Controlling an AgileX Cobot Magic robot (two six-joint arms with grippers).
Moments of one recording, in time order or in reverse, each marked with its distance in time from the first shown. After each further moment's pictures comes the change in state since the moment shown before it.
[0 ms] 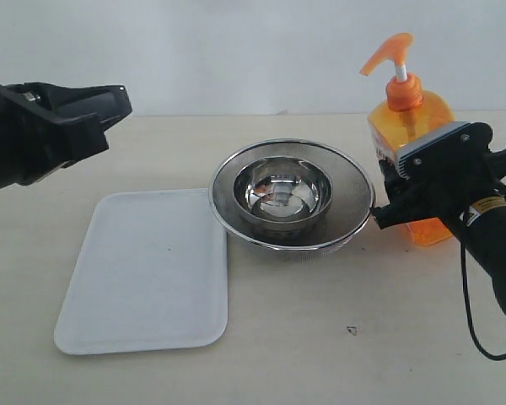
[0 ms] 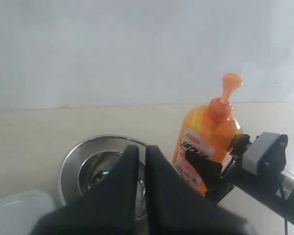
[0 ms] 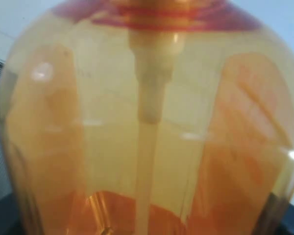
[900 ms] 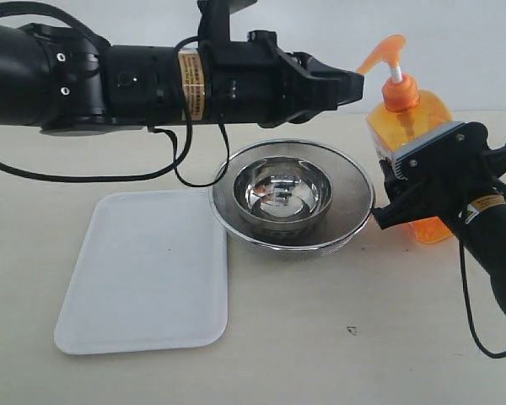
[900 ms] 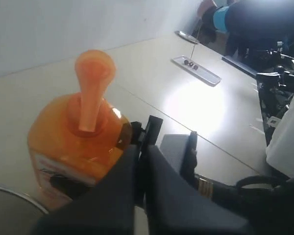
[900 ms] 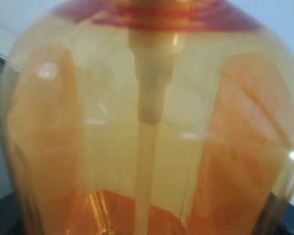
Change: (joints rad) left arm -0.035 0.725 -0.669 0.948 -0.337 -0.804; right arm 0.000 0.002 -0.008 0.009 0.007 -0.048
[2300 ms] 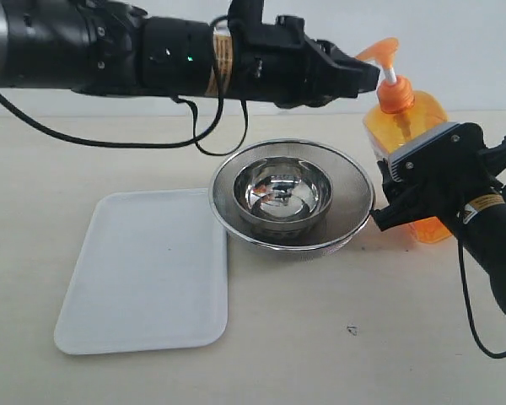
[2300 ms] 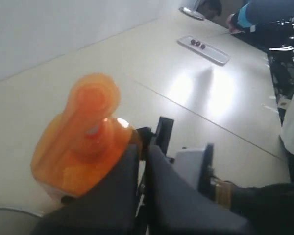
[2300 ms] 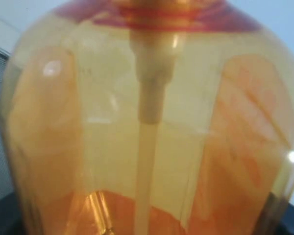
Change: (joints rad) left arm -0.002 0.076 -0.188 0.257 0.043 -0.186; right arm 0.000 0.001 -0.004 -0.011 0.004 -0.031
